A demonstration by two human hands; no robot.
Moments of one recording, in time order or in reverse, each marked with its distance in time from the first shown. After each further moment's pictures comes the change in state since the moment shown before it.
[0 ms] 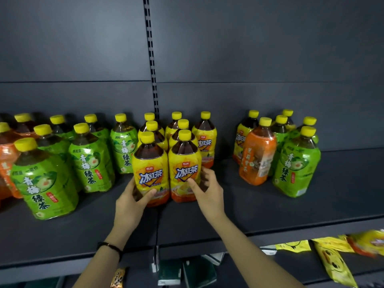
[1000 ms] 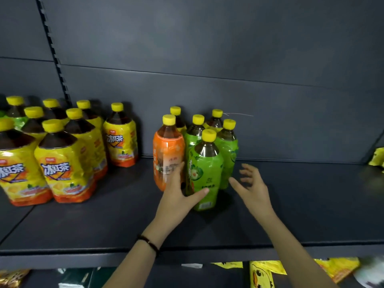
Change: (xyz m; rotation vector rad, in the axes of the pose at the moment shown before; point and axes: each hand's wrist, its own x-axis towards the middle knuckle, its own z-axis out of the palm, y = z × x) left_hand -0.079 0.179 0.338 -0.191 -0.260 0.161; right_hand 0.105 0.124 -0.367 -0.129 0.021 -0.036
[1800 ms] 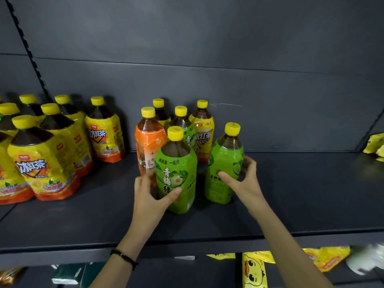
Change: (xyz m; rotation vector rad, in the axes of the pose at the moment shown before) left_hand -0.019 -0.008 0.004 0.027 0.257 -0.060; right_hand 0.001 0.004 -0.023 0.259 -0.105 0.062
